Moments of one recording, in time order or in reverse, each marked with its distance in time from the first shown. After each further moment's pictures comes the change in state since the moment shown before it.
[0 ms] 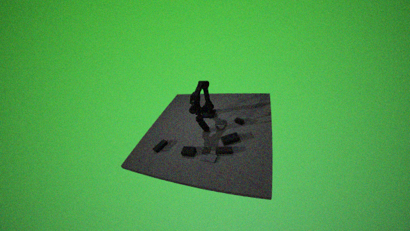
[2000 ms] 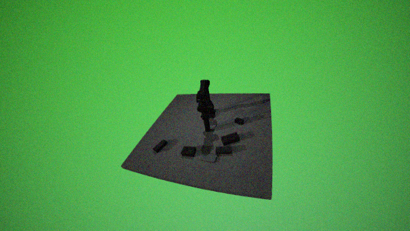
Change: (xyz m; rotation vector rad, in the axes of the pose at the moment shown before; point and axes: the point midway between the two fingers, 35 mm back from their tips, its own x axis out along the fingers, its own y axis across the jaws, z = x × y) arm -0.002 -0.001 0.053 -0.002 -0.009 -0.007
